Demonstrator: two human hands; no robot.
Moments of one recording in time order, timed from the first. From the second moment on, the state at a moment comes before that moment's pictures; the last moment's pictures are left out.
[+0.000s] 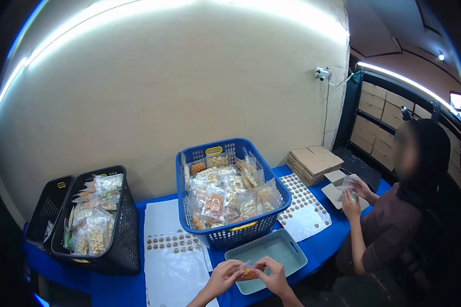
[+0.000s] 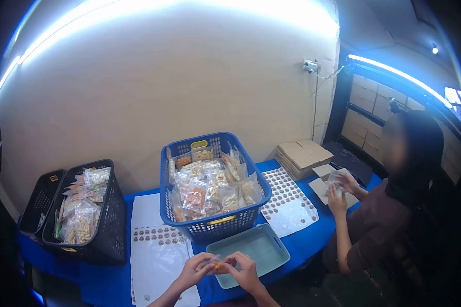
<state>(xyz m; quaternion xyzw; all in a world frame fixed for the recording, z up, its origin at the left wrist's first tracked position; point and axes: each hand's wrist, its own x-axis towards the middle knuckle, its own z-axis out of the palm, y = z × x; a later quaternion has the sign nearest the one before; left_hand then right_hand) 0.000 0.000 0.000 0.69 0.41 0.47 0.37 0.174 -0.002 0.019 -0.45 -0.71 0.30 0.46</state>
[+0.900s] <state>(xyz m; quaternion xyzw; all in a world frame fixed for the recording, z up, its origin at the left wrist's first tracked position) -0.051 0.001 0.014 0.38 0.48 0.73 0.31 0.177 -0.022 -0.058 -0.37 -0.61 0.60 0.35</state>
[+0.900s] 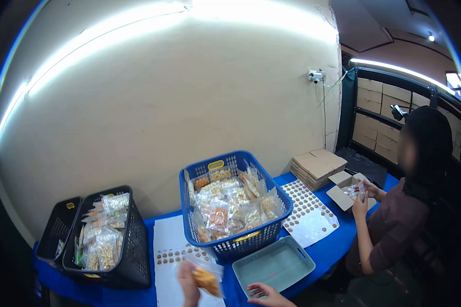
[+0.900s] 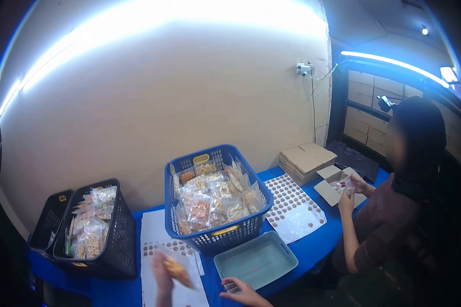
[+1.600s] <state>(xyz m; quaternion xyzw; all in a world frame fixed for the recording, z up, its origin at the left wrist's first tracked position) 0.066 -0.005 -0.043 0.62 0.34 0.36 0.60 0.179 -0.054 -0.032 -0.55 -0.70 0.23 0.39</state>
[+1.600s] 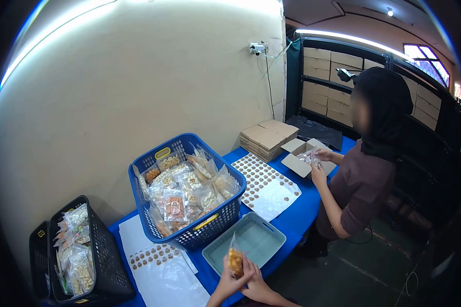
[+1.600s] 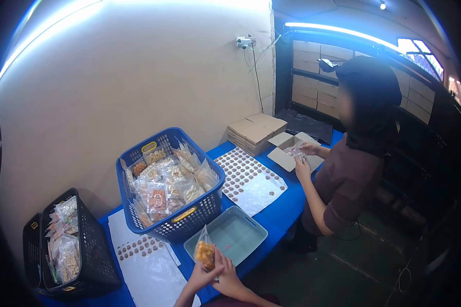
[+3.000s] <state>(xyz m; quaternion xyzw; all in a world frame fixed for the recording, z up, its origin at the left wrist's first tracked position) -0.024 -0.050 -0.045 0.52 0.46 0.49 0.53 0.179 0.024 -0.004 -0.36 -0.54 0.41 0.64</state>
